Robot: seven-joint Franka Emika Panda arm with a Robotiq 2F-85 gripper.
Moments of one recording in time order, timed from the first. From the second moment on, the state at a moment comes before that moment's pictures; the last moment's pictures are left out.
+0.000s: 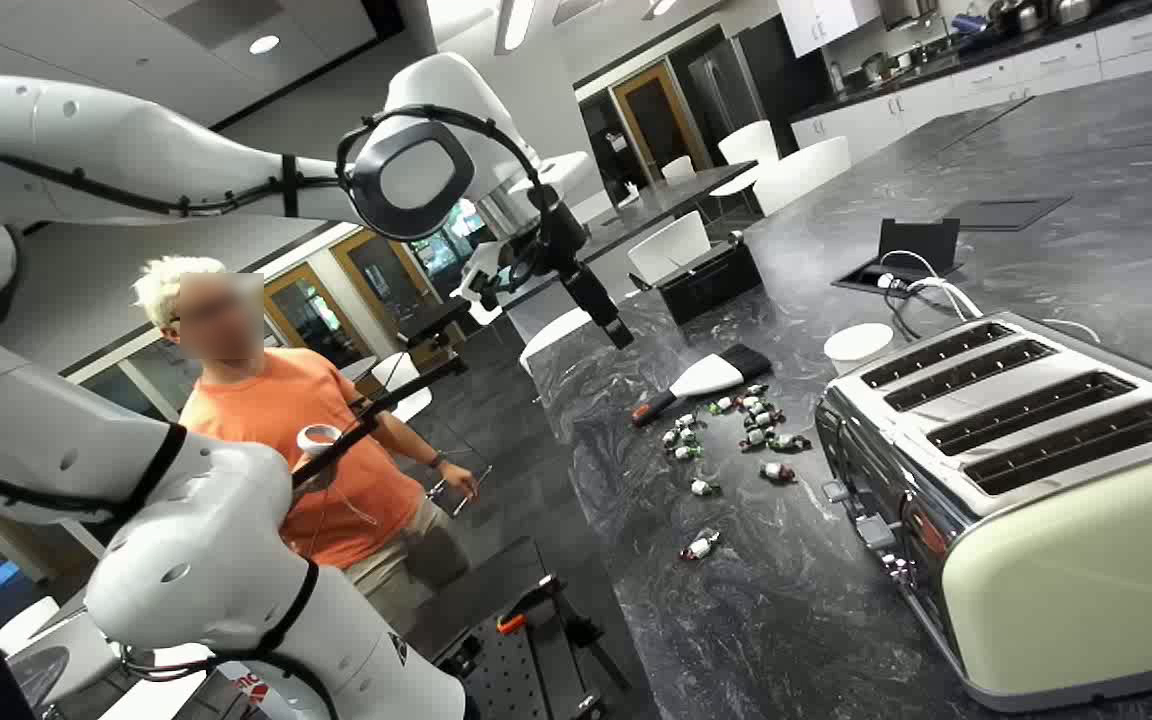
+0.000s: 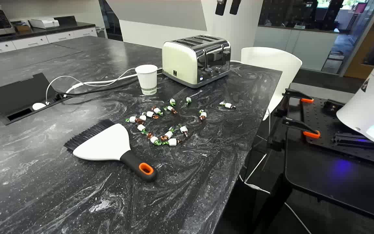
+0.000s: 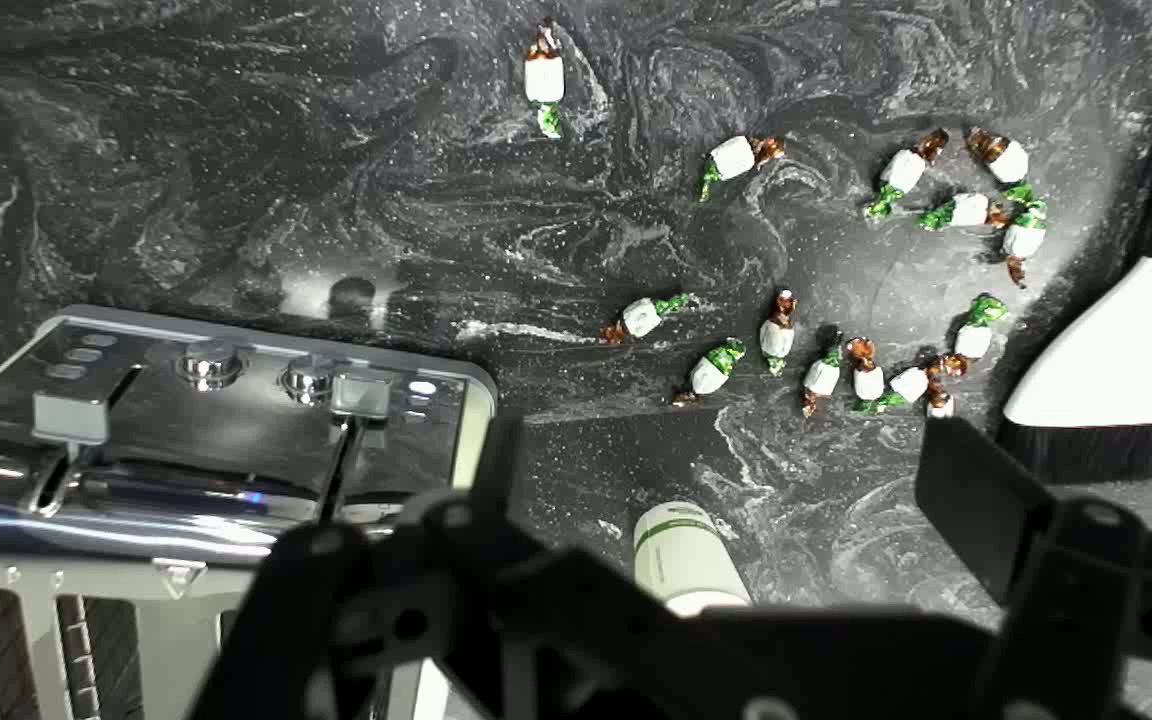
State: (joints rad) arm 0.02 -0.38 0.07 -2.53 0.06 2.32 0.21
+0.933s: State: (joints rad) arm 0.00 -0.33 0.06 -2.54 0.06 2.39 0.24
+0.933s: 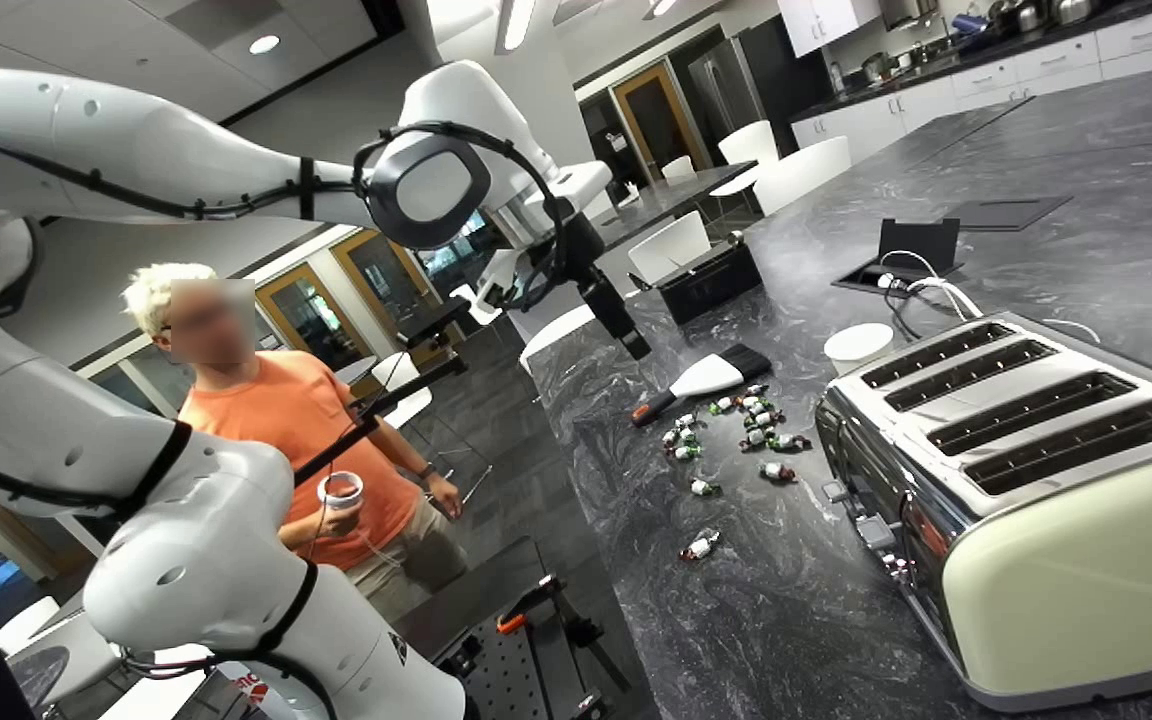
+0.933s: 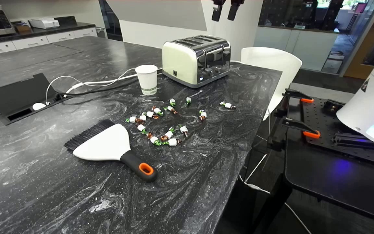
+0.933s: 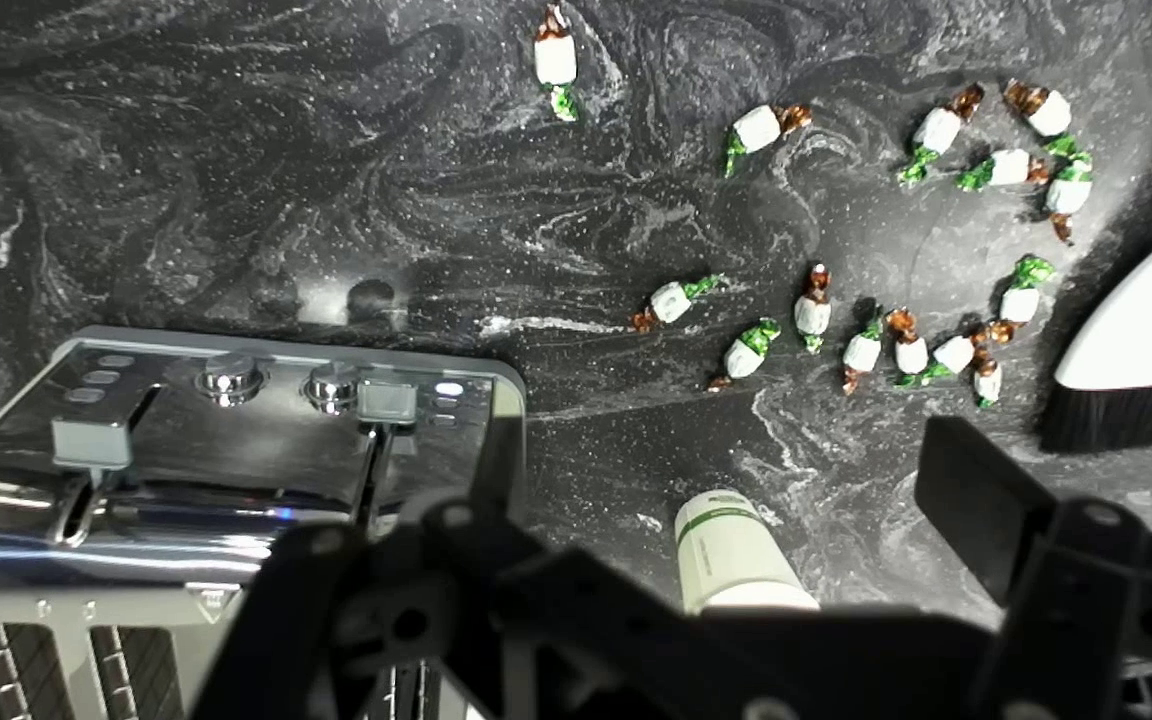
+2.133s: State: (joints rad) arm -0.11 -0.04 -0.04 -2.71 0.12 2.87 0.47
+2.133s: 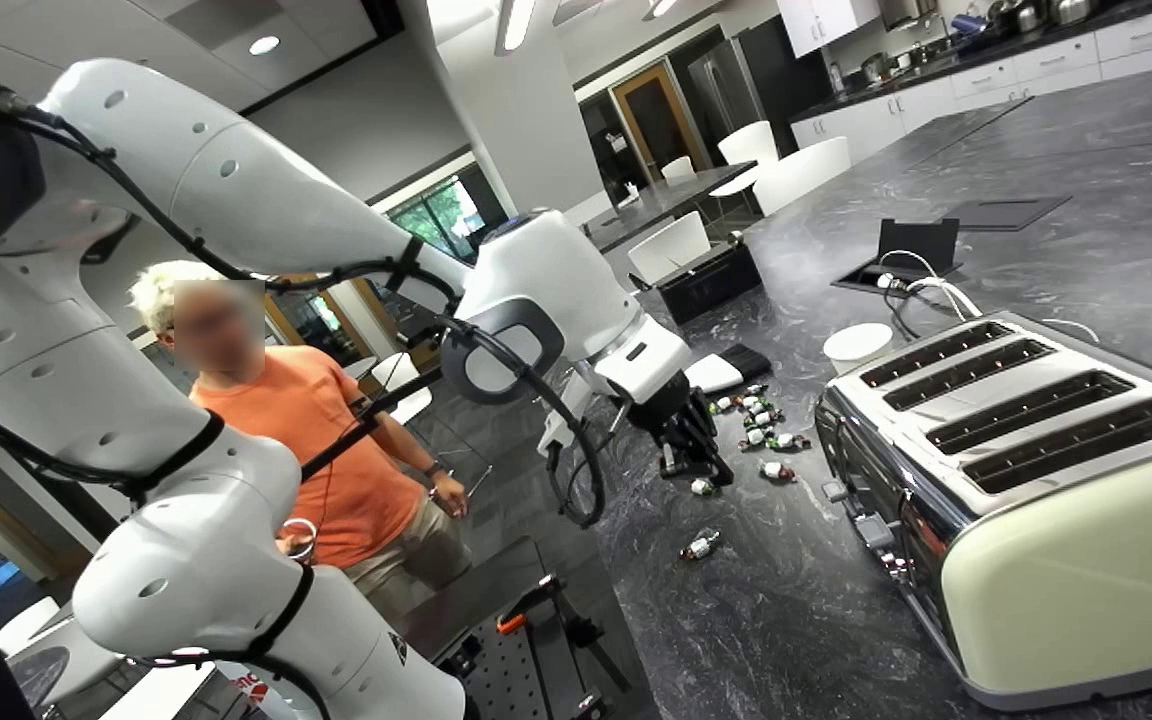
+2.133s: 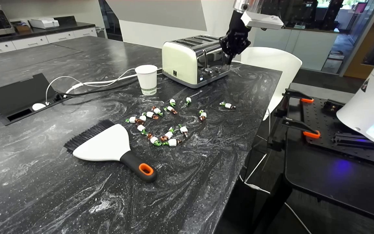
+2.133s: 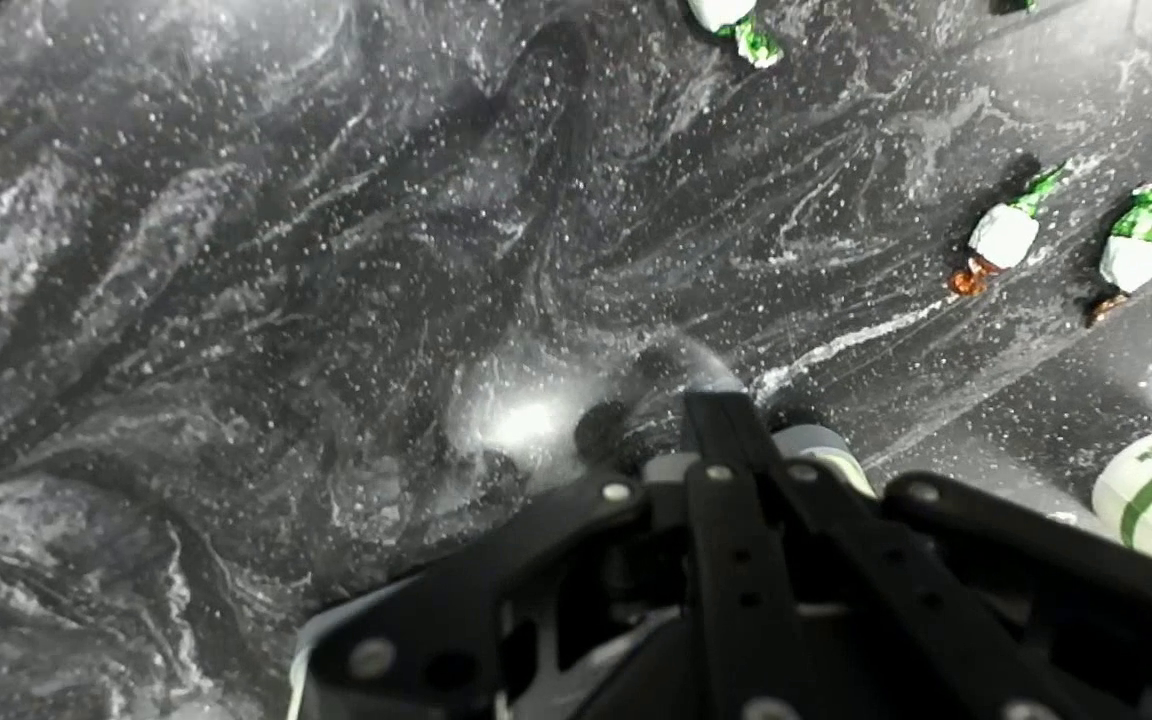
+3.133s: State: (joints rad) arm -0.02 -0.01 -0.04 -2.68 0.76 2.80 0.13
